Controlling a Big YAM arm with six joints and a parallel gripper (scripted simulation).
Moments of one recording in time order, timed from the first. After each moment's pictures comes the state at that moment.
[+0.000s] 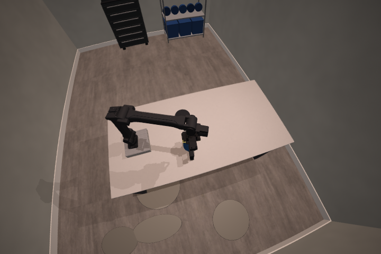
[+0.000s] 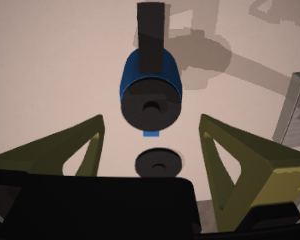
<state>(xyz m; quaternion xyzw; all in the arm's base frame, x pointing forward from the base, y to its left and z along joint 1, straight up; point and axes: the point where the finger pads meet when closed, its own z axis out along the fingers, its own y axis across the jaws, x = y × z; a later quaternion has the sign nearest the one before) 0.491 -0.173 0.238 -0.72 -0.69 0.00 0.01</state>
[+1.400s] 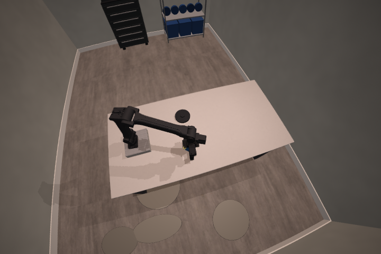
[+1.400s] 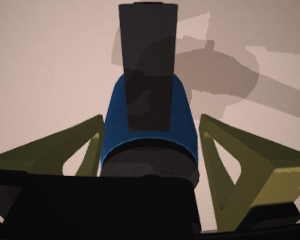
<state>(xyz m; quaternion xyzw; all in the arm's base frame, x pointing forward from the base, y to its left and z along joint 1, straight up) 0.488 -0.172 0.110 -0.72 -0.69 0.01 0.01</state>
